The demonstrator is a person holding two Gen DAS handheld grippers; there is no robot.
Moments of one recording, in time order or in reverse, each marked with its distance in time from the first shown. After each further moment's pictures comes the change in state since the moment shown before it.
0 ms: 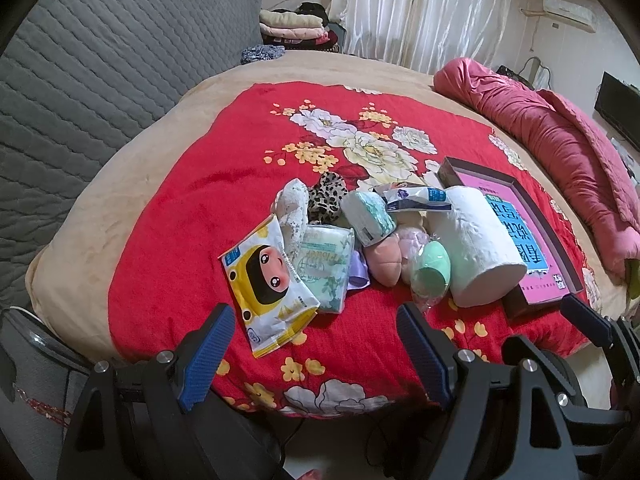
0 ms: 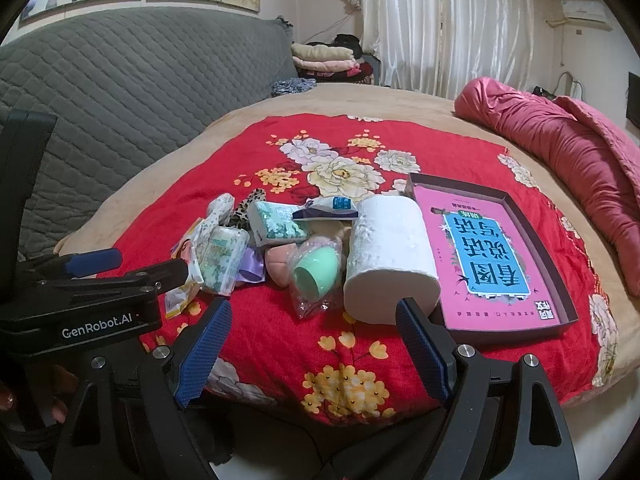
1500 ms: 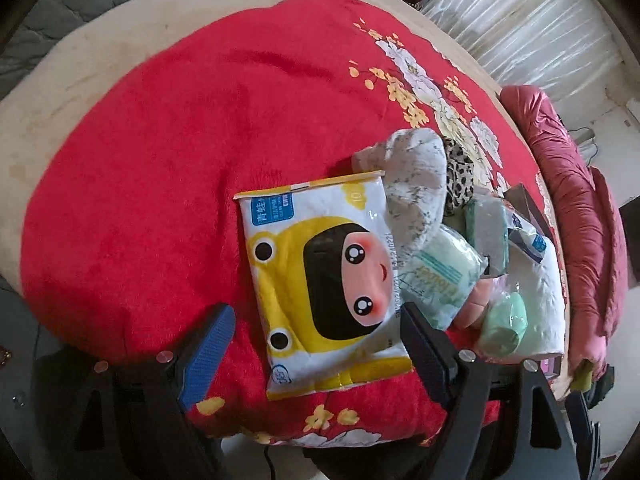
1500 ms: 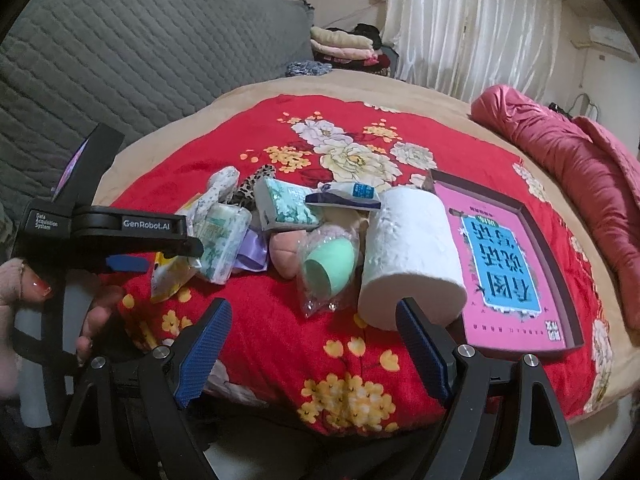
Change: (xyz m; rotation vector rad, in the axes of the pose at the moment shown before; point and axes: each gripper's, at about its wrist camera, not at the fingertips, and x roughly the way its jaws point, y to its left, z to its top) left arm 0.128 0.092 0.009 -0.420 0.282 -0.160; right arm 0.037 0.020 0.000 -0.114 0.061 -0.020
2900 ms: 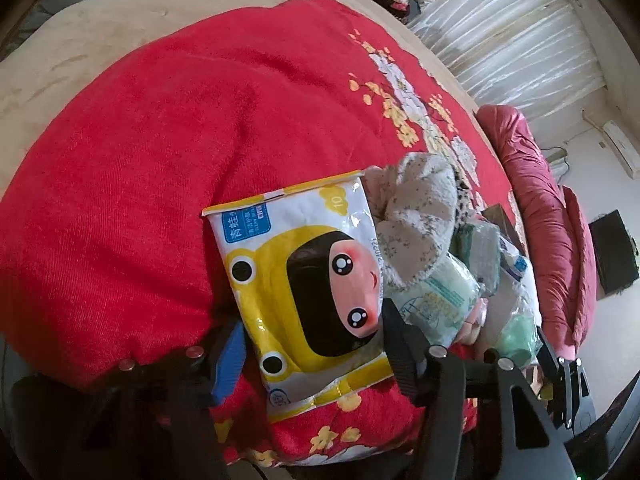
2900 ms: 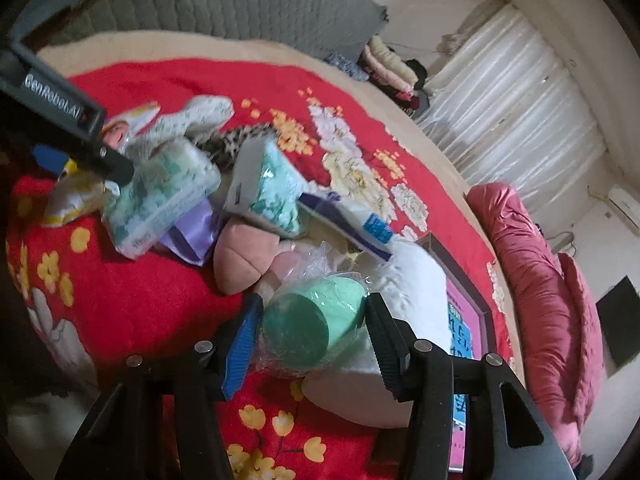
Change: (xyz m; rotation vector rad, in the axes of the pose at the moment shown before) left arm 0.006 0.021 0.008 -0.026 -0.028 -0.148; right arm 0.105 0.017 0.014 -0.501 0.015 -0.247
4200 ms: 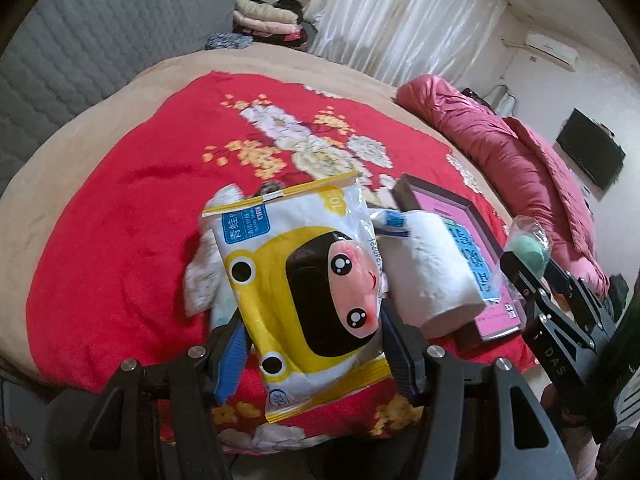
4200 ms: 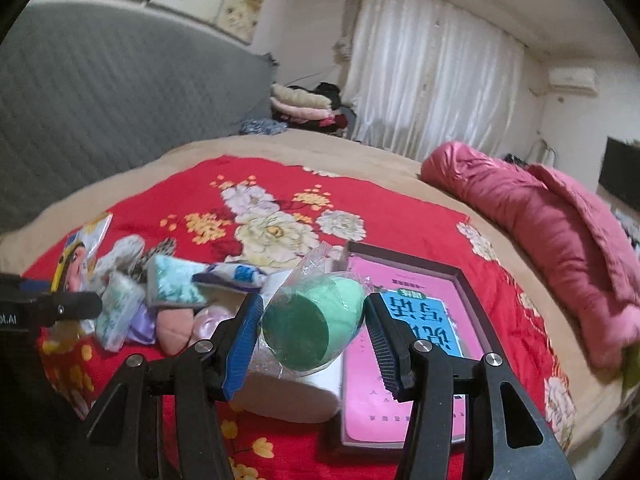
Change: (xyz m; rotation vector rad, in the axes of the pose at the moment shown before) left arm -0.058 -0.129 -0.059 0.423 -0.174 0.026; right arm -0.077 -0.112 -0.043 0.504 -0.203 0.017
